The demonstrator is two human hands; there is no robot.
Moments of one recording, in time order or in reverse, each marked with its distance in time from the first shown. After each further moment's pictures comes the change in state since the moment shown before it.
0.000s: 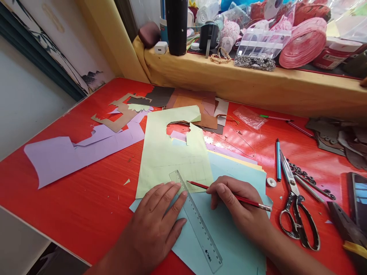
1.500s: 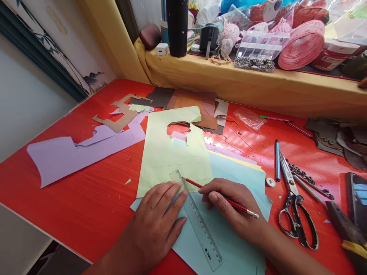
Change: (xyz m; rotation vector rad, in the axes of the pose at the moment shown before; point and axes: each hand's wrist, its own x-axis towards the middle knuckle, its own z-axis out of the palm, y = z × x) left_hand 0.001 0.000 -0.001 -0.015 -0.008 -0.018; right_hand 0.002 -0.005 0.001 -0.093 -0.114 -0.083
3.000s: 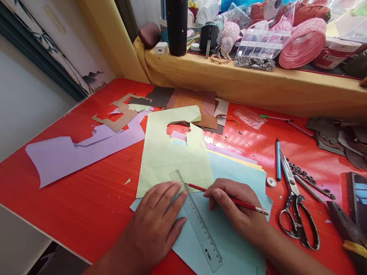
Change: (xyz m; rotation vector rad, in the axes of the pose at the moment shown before) left_hand -0.001 0.000 0.002 -0.010 0.002 -0.003; right_hand -0.002 0.003 0.002 -0.007 0.059 0.014
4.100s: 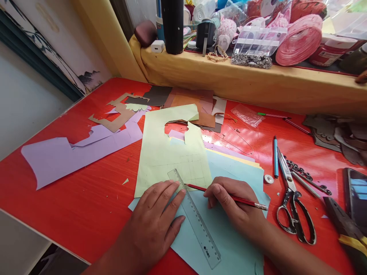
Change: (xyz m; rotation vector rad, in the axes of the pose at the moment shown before) left_hand 0.000 -0.002 -0.001 -0.010 -0.027 0.023; right_hand -0.001 0.004 -0.001 0.011 0.021 -0.014
